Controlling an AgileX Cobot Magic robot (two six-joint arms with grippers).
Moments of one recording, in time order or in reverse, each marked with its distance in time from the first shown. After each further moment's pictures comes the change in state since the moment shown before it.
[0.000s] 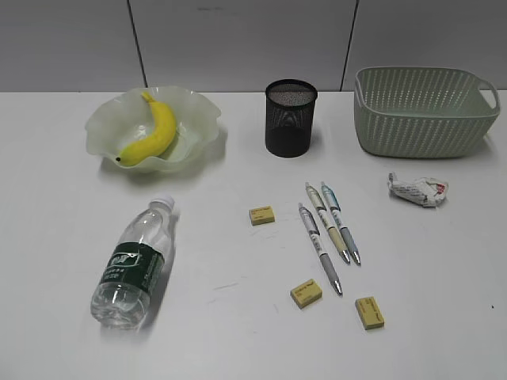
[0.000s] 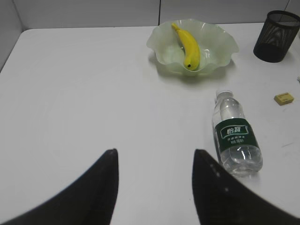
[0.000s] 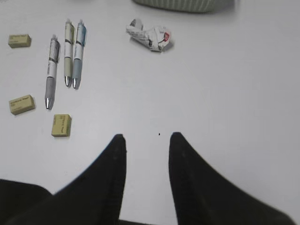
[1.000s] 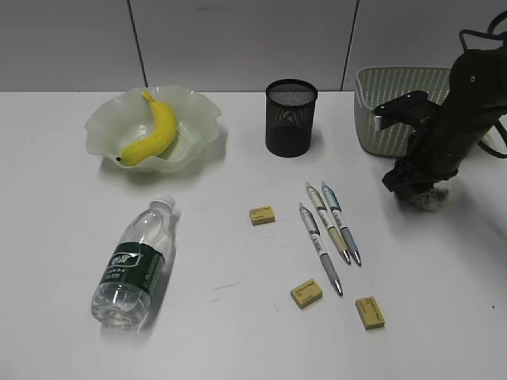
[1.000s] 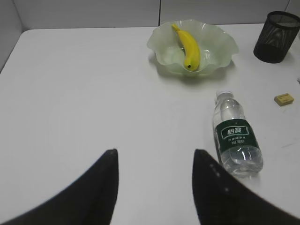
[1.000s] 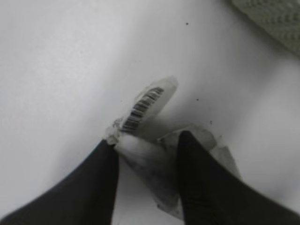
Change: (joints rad) left arm 0.000 0.000 0.000 0.001 -0.003 0.000; right arm 0.071 1.559 -0.724 -0.084 -0.264 -0.209
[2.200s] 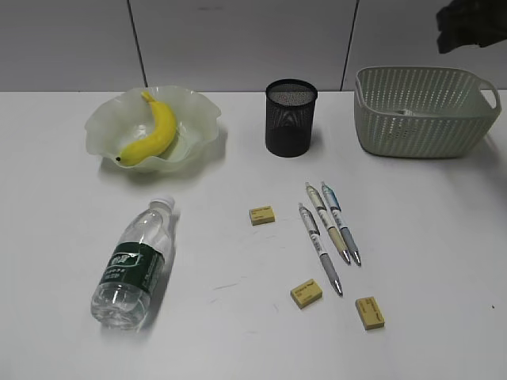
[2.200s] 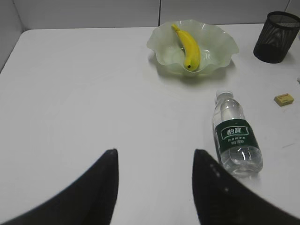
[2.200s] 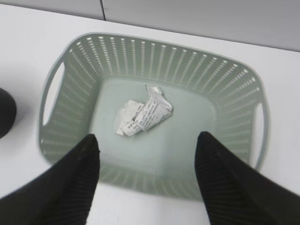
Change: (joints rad) left arm 0.000 0.000 0.000 0.000 0.000 0.000; right arm -0.119 -0.188 -0.319 0.061 0.077 0.170
